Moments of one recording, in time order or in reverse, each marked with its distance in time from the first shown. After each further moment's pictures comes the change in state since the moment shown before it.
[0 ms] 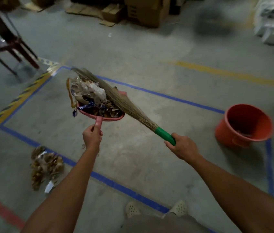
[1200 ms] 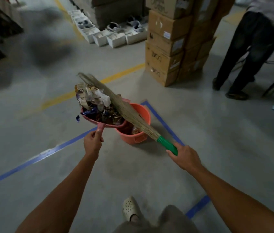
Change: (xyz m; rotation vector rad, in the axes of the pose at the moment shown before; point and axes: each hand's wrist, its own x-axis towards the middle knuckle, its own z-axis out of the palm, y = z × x) left_hand -0.218 0.102 0.602 0.284 -0.994 0.305; right_hand -0.127 0.417 -0.108 0.099 0.312 0.955
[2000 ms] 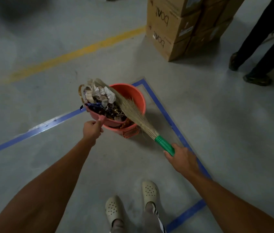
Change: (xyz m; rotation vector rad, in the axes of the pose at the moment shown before) left_hand 0.181 -0.117 0.198 0.255 -0.106 -0.282; right_hand 0.174 0.080 0.128 0.007 -0.207 0.118
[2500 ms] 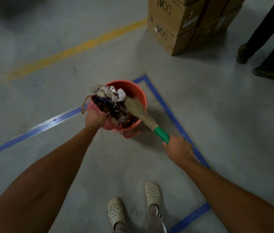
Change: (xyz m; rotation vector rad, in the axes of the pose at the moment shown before) left_hand 0.054 0.022 0.036 0.422 -0.008 0.179; right_hand 0.061 -0.025 0.015 -0.114 -0.038 0.058
